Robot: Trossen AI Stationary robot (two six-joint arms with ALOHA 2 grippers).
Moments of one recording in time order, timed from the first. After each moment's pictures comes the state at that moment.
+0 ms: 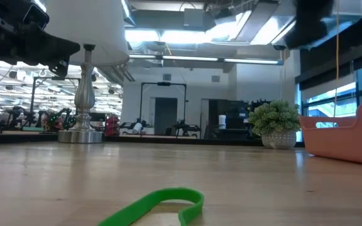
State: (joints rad) left arm 0.04 0.02 0.01 0.03 0.07 -0.09; right arm 0.44 1.57 1.43 -1.28 0.39 0.92
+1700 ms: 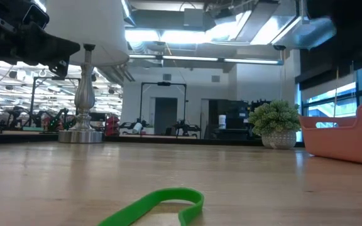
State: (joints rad) left arm 0.04 0.02 0.01 0.03 0.07 -0.09; right arm 0.49 1.15 0.93 -1.07 0.31 1.24
